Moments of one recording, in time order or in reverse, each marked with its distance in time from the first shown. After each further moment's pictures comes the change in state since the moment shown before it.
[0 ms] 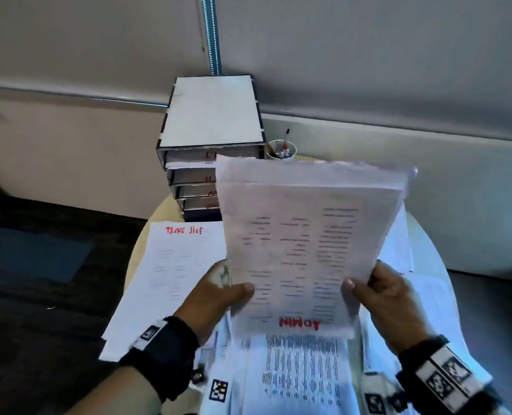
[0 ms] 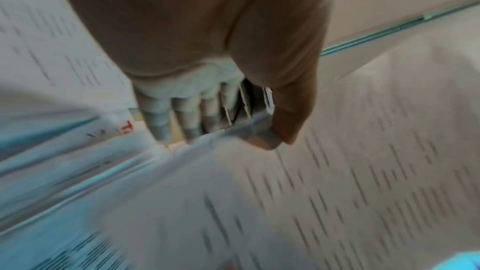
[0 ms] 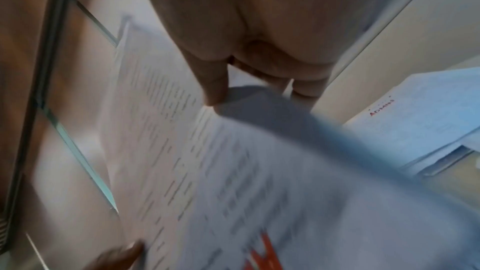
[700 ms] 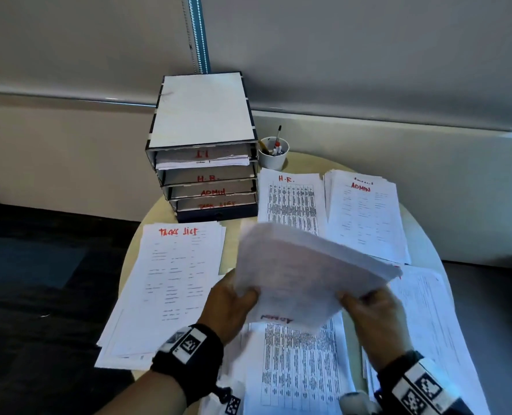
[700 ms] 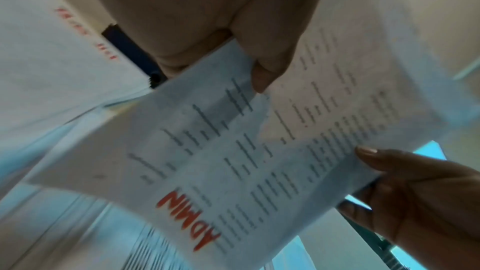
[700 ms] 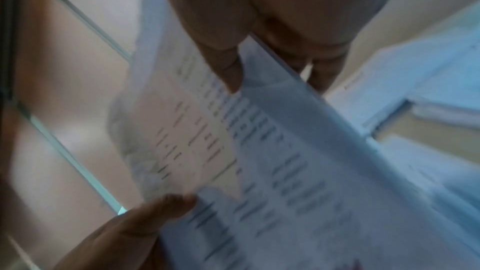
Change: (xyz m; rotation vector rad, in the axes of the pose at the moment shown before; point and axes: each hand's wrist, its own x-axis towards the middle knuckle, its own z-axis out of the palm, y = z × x) left_hand 0.013 -0.032 0.022 0.437 0.117 0.323; right_hand -0.018 0.030 0.018 -0.182 0.350 0.095
